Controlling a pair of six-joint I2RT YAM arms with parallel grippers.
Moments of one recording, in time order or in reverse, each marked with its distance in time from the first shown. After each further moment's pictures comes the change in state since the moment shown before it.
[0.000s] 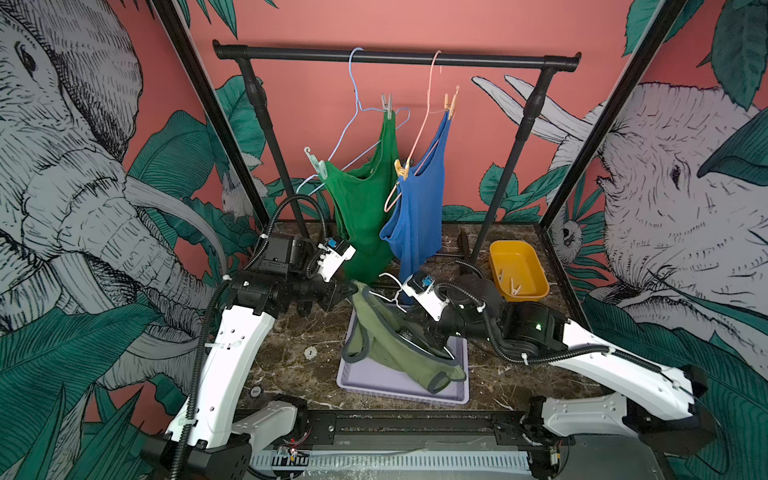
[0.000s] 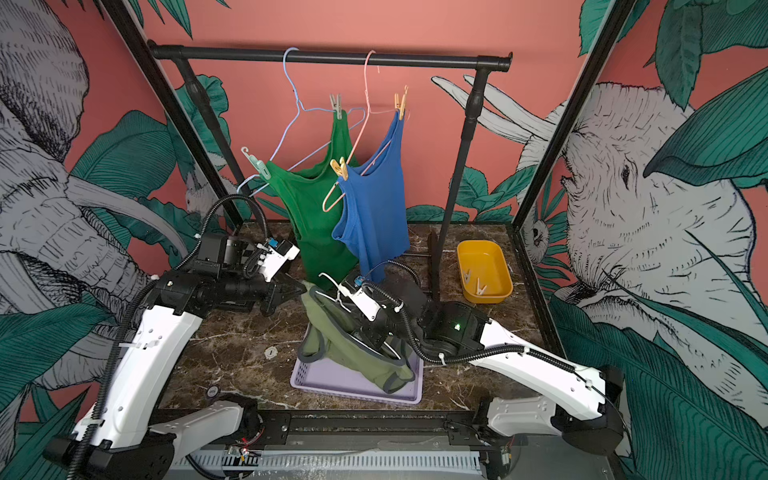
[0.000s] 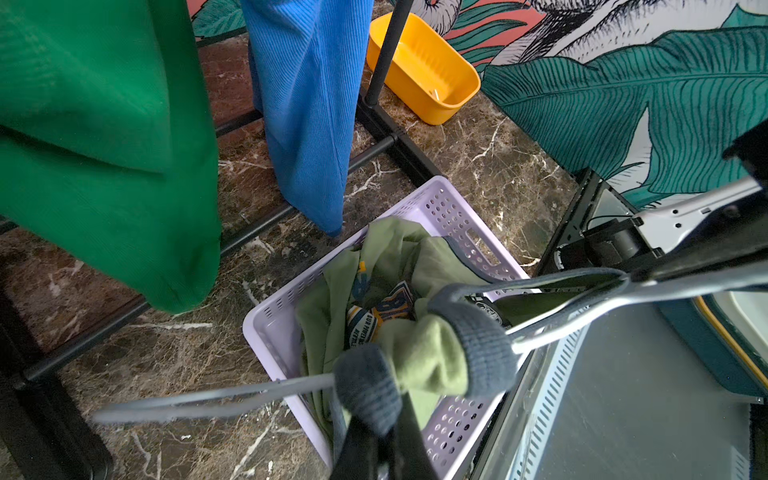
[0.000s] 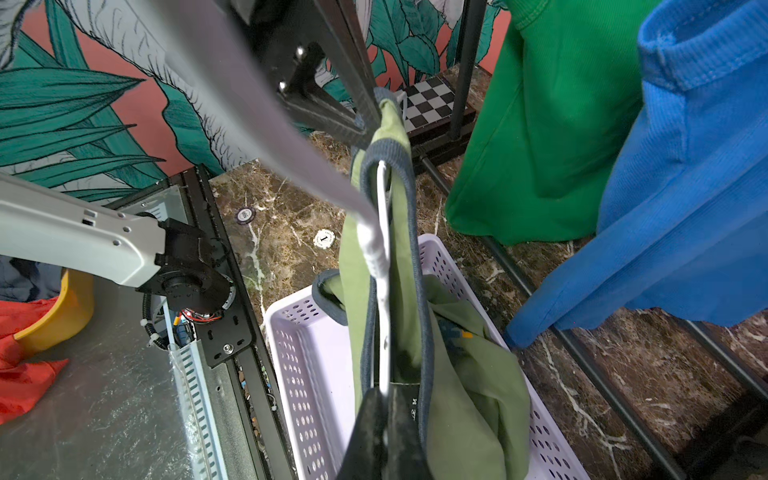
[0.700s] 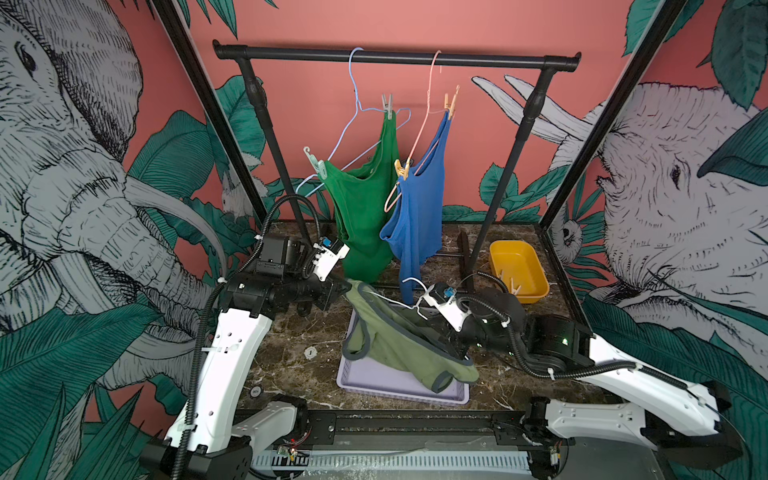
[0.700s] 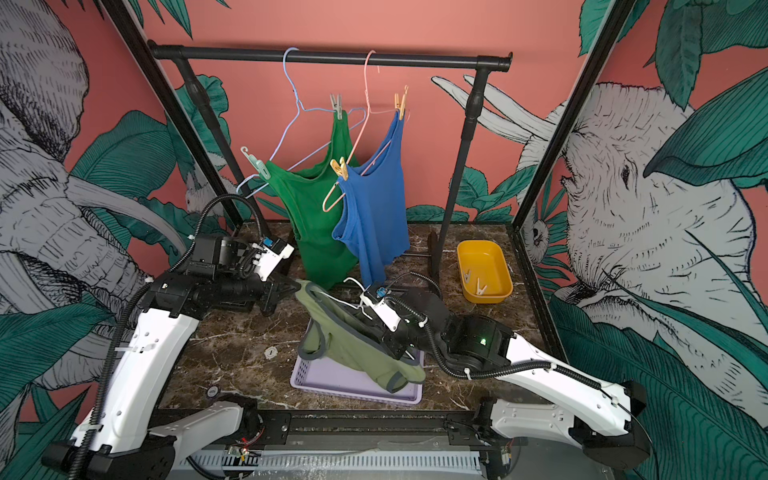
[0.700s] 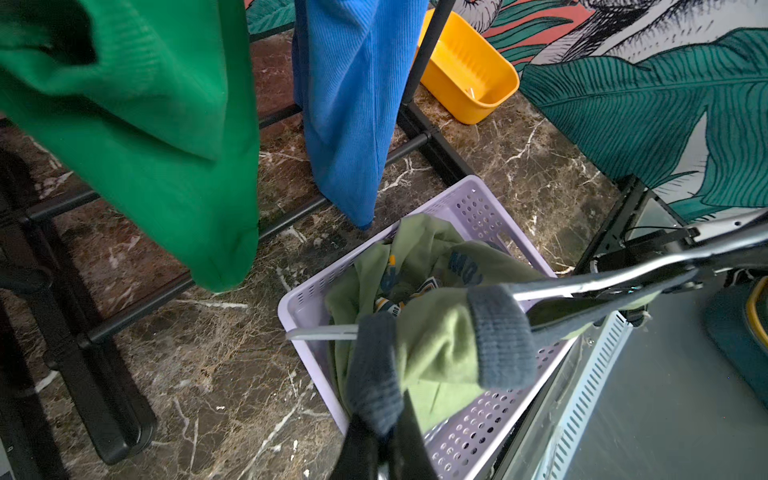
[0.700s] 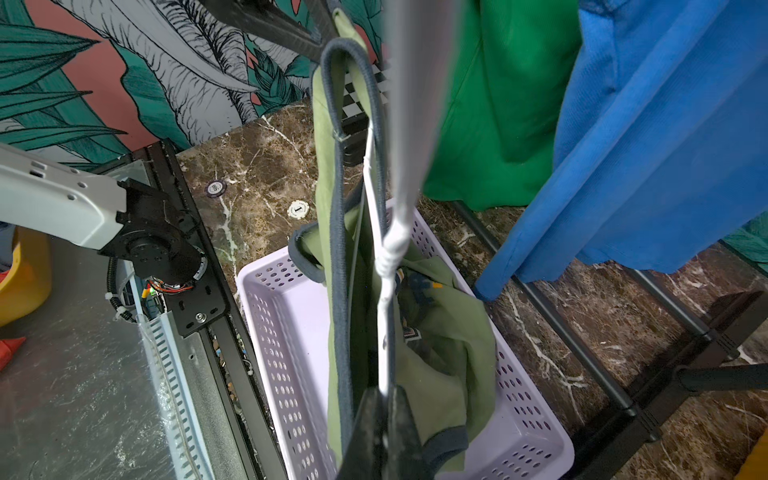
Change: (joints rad) left arm 0.039 -0.016 0.000 -0.003 -0.082 -0.010; right arm 0.000 -0.172 -0.121 -0.060 0.076 0.009
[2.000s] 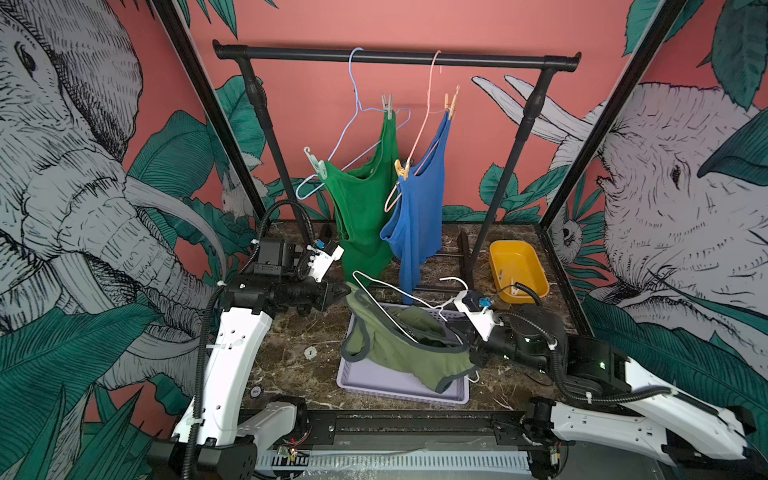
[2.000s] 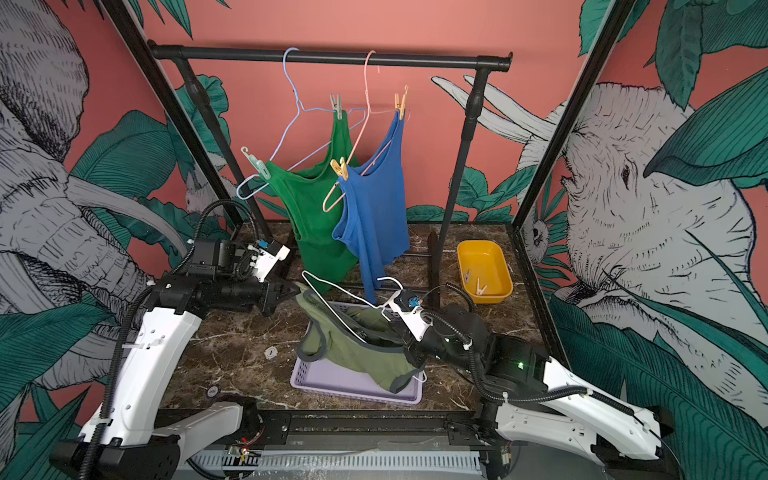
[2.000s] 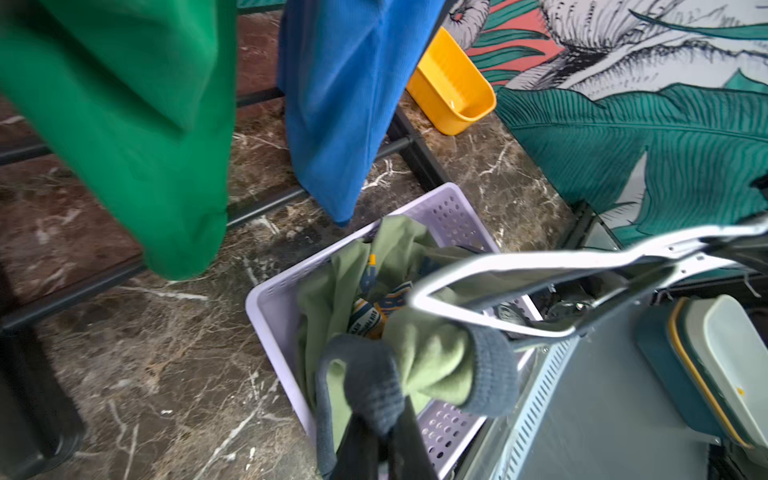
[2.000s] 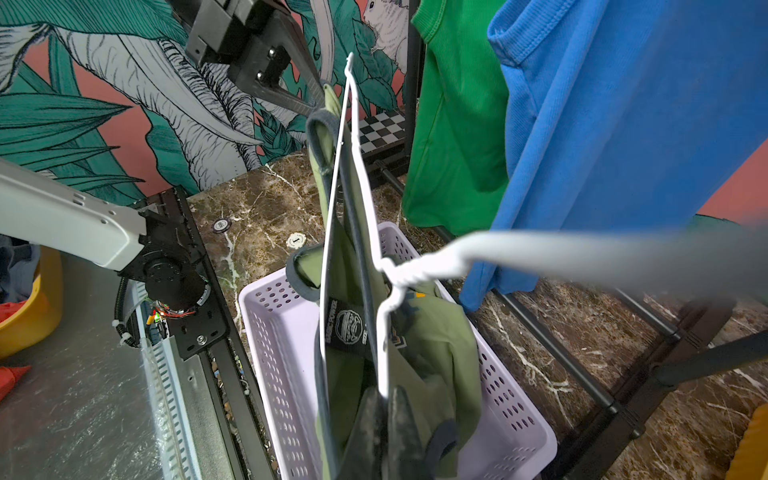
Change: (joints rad) left arm 0.055 -0.001 -0.074 0.010 0.159 -0.020; right arm 0.001 -0.200 -0.166 0.128 0.028 -0.013
